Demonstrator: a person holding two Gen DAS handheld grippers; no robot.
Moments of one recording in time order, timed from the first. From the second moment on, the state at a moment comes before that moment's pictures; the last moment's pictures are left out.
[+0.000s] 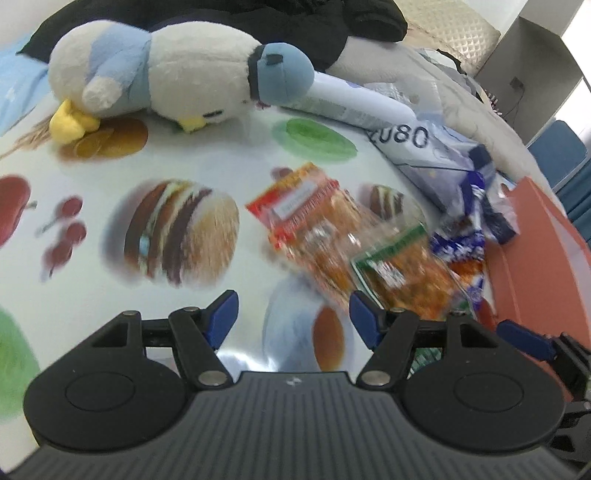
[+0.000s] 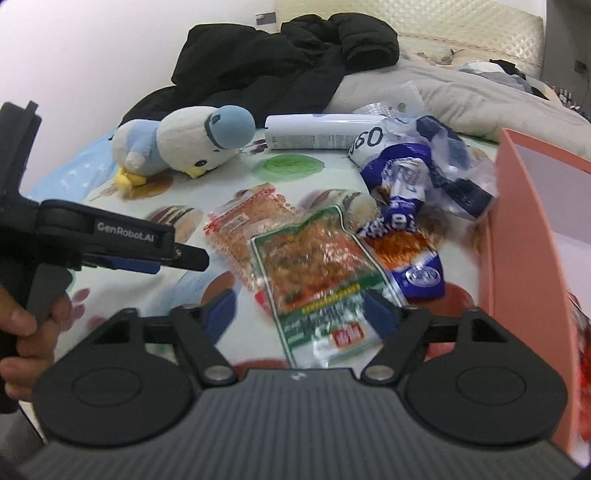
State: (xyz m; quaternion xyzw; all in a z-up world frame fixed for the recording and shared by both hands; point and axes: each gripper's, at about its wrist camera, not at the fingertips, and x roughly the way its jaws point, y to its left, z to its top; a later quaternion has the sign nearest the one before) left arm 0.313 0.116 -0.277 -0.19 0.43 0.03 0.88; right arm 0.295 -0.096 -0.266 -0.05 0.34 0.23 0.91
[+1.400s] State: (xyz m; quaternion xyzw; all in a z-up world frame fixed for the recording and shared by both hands) left arm 0.344 0.121 -0.300 -0.19 0.40 0.04 0.90; right arm 0.333 -0.062 -0.303 -0.13 0.36 0.25 0.89
